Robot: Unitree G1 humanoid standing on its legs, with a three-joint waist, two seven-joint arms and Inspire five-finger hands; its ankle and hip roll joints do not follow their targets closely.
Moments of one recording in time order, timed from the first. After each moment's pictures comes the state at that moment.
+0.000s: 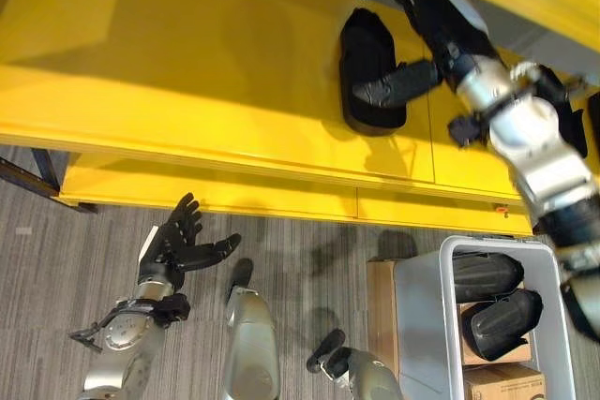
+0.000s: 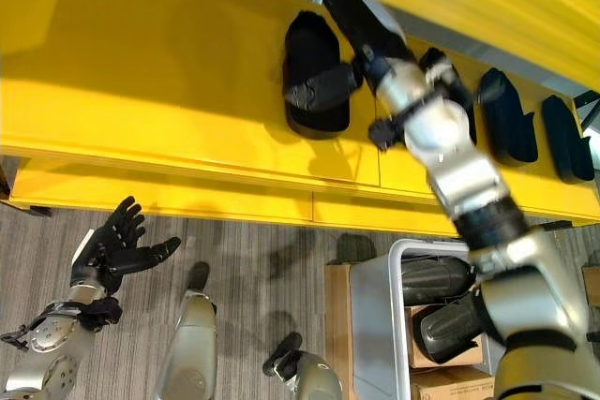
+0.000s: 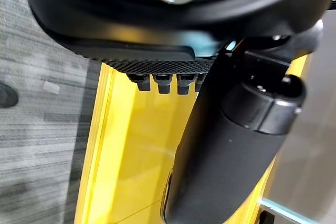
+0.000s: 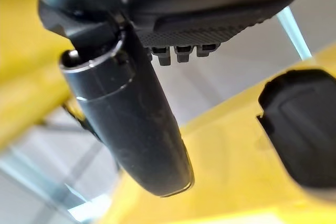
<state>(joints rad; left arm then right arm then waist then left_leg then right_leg) 0.17 0.64 -0.04 0.12 -0.66 -0.13 0.05 -0.79 -0.74 0.32 0.16 0.34 -0.14 0.06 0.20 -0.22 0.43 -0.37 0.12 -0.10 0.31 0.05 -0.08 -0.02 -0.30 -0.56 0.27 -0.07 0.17</state>
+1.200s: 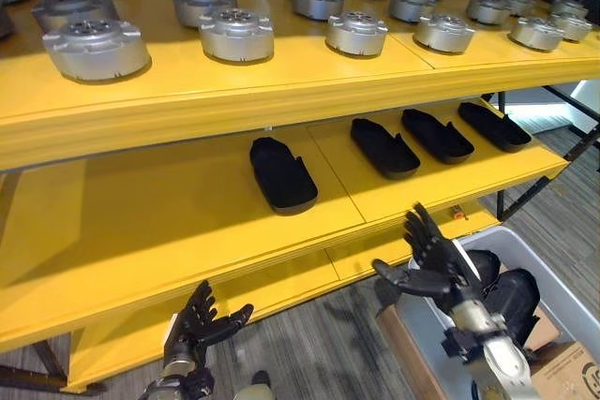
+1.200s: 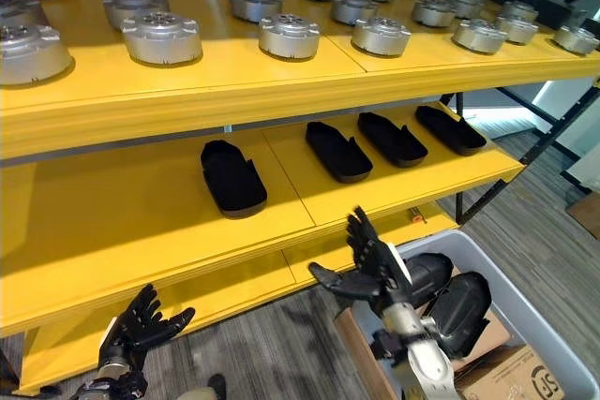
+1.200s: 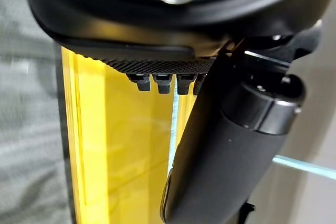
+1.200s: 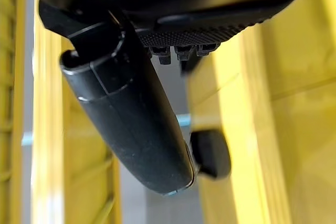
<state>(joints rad) 0.41 0.34 0.03 0.21 -0.52 -0.11 0.06 0.32 -0.26 0.01 -0.11 0.43 -0.13 0.17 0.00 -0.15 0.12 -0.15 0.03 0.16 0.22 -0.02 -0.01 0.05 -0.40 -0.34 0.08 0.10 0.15</state>
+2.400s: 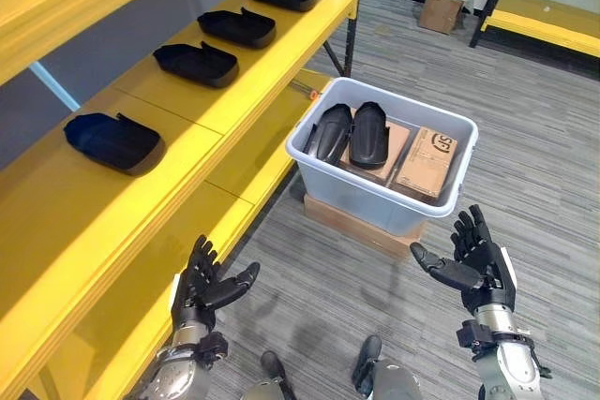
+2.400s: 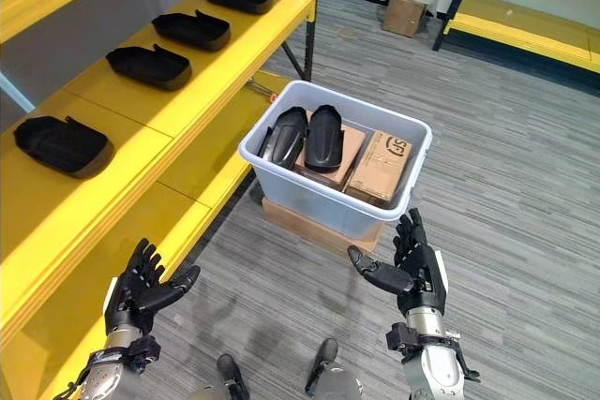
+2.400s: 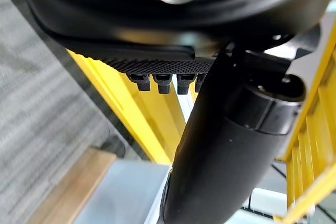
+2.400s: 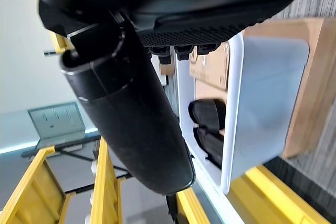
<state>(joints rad) 0.26 0.24 0.02 0.07 -0.47 -0.20 0.11 0.29 -0.27 -0.05 -0.08 0.47 -0.23 -0.04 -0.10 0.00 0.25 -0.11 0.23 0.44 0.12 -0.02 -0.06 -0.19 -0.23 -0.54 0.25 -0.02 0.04</state>
